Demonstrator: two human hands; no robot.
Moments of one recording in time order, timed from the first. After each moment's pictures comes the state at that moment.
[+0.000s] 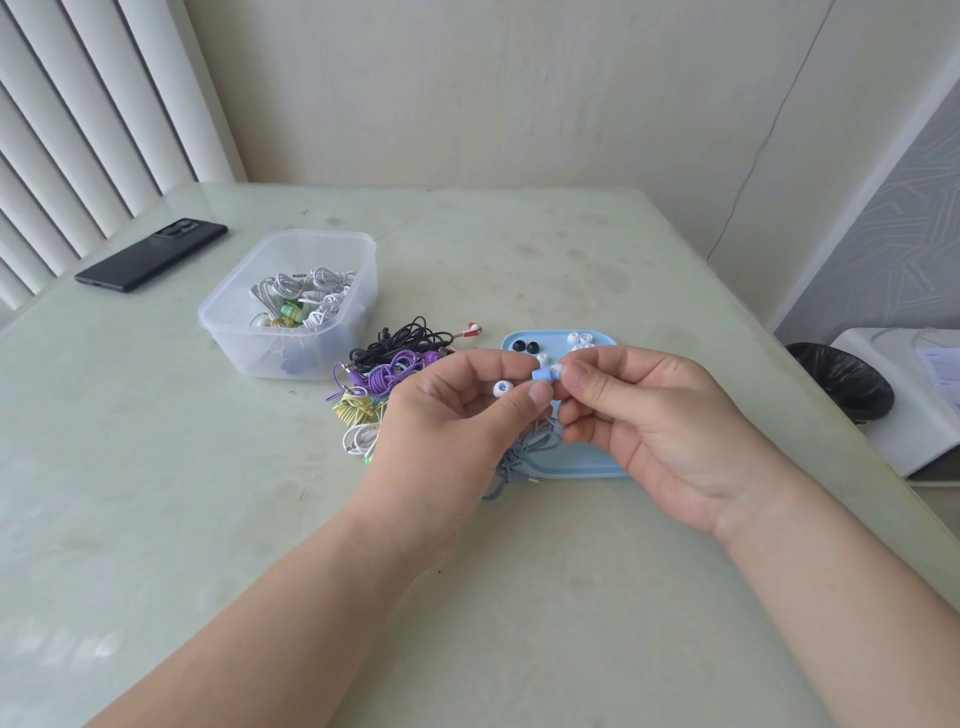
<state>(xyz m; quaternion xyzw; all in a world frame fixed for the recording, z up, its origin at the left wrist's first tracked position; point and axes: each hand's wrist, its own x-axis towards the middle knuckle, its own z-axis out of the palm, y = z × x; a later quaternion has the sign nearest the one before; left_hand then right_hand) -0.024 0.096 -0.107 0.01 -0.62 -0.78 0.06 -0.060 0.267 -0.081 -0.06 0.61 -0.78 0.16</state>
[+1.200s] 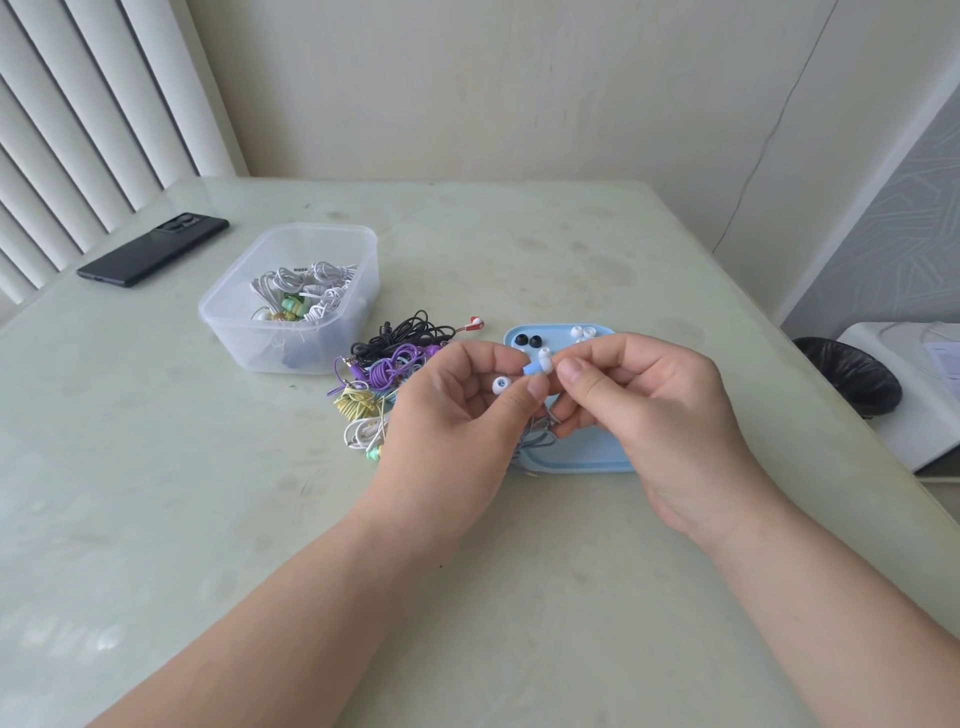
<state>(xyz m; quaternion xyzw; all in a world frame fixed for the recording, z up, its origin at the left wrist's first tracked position) -0.022 0.102 -0.106 0.02 -0.66 -0.75 0.10 -0.053 0.257 -0.091 -0.11 0.70 -0.71 -0.01</state>
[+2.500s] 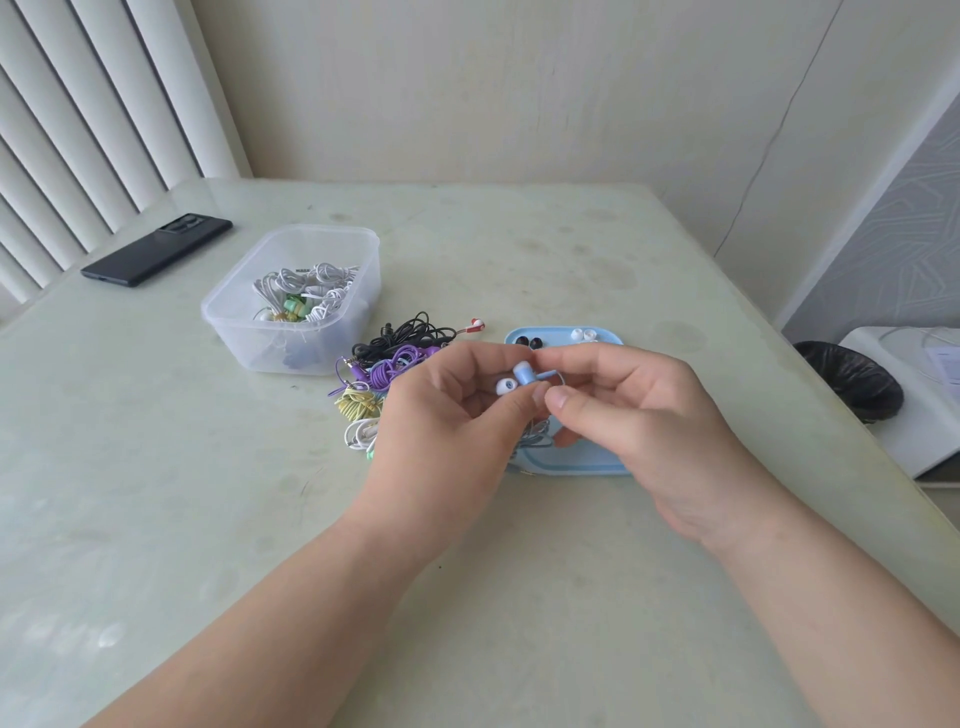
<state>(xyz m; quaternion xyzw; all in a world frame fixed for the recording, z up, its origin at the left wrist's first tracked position) -0.019 0.099 -0.101 0.01 -0.68 -0.73 0.11 -0.054 0.262 -0.089 -0.14 0.73 -0.66 0.09</state>
